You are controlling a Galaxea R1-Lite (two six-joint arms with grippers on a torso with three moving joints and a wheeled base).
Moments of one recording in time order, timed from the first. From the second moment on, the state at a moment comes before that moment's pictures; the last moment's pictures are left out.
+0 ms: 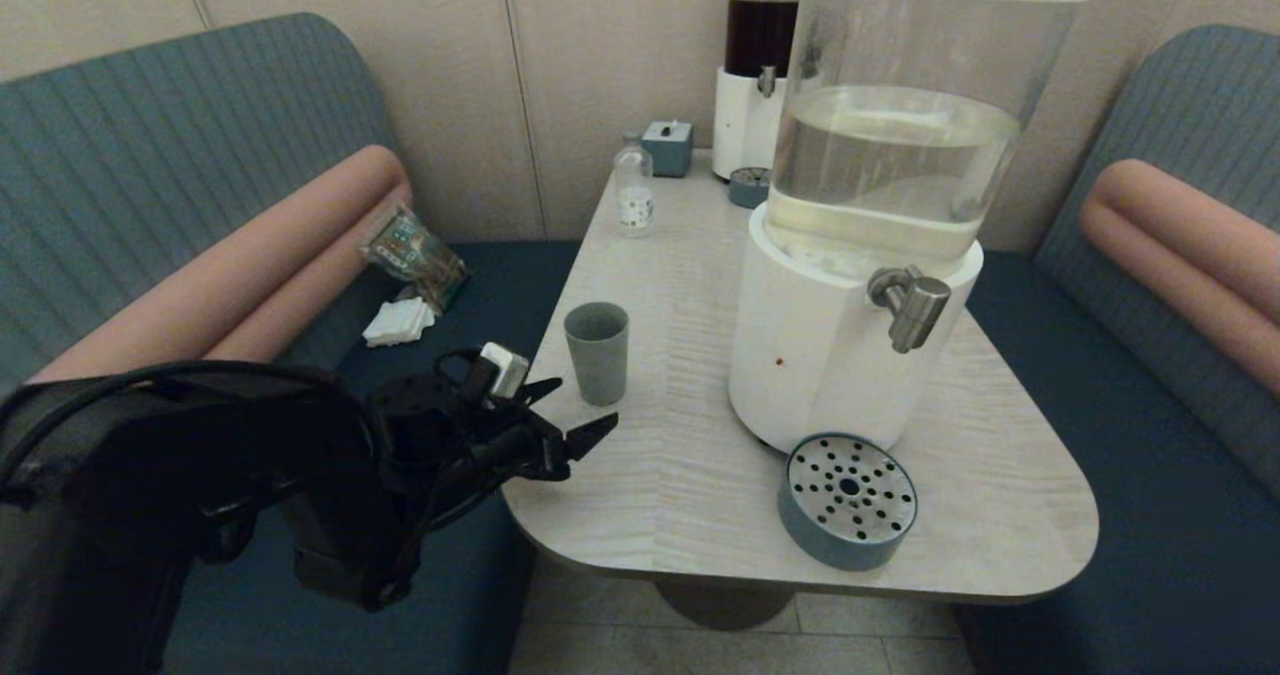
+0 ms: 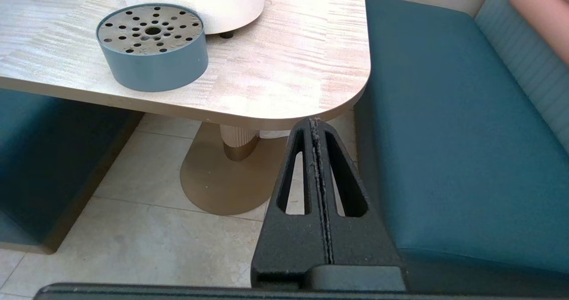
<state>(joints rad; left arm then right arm) -0.26 2.33 -0.76 -1.52 -0.44 0.01 0.00 0.00 0.00 -0.01 0.01 -0.05</state>
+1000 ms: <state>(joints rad) -0.26 1.49 -0.22 -1.52 -0.05 -0.12 0.00 0.00 0.00 -0.01 0.01 -0.05</state>
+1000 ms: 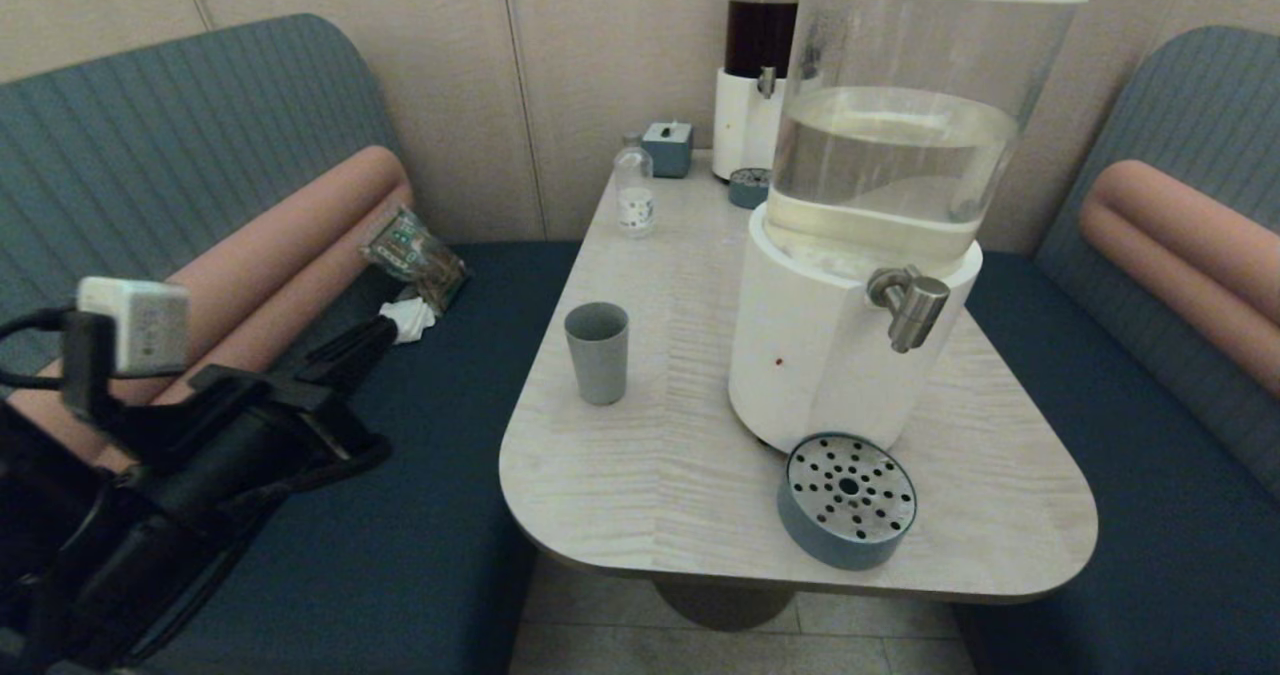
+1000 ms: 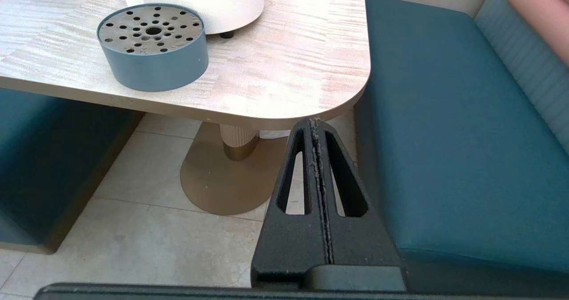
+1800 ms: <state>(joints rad) -0.06 0.50 -0.16 -0.91 -0.05 -0.08 0.00 0.00 0.00 -0.01 0.01 -0.05</state>
